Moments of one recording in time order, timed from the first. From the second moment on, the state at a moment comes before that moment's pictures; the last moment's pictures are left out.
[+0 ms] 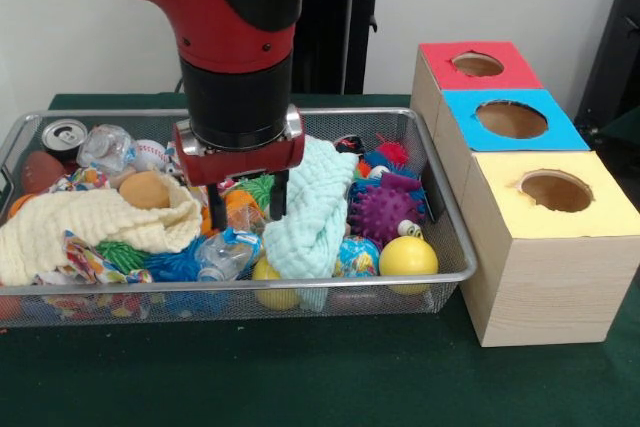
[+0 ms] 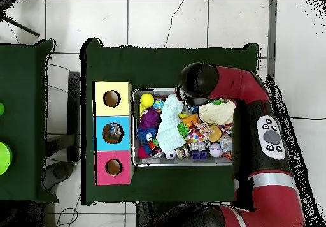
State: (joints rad) arm -0.46 -0.45 0.26 1.18 -0.32 0.99 1.31
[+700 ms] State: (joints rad) arm -0.46 -0.49 0.10 1.26 -0.26 0.95 1.35
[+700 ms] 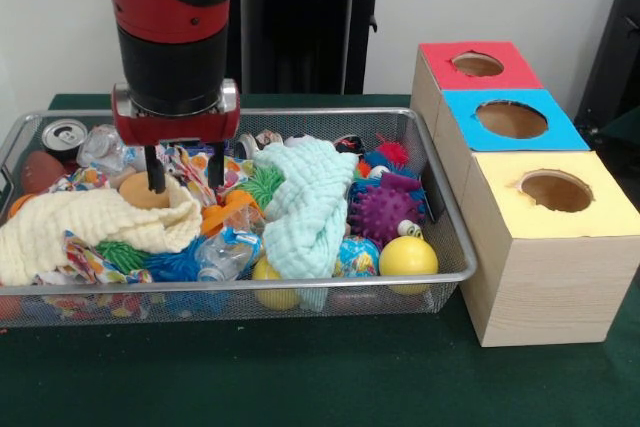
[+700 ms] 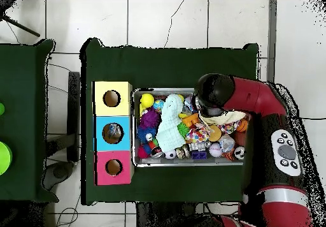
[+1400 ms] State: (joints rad) arm -0.44 -0.51 0.01 1.37 -0.16 0.87 1.49
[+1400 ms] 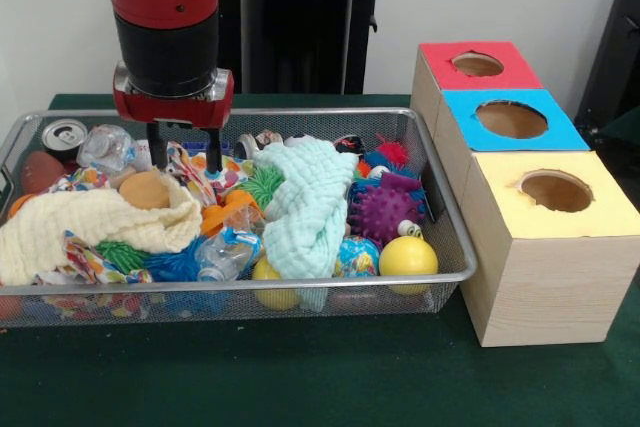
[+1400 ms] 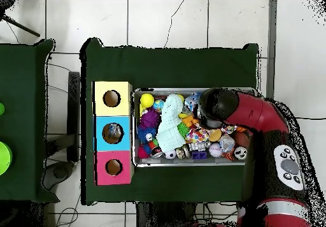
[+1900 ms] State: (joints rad) arm -0.40 -0.51 -0.02 1.37 -0.12 0.87 1.50
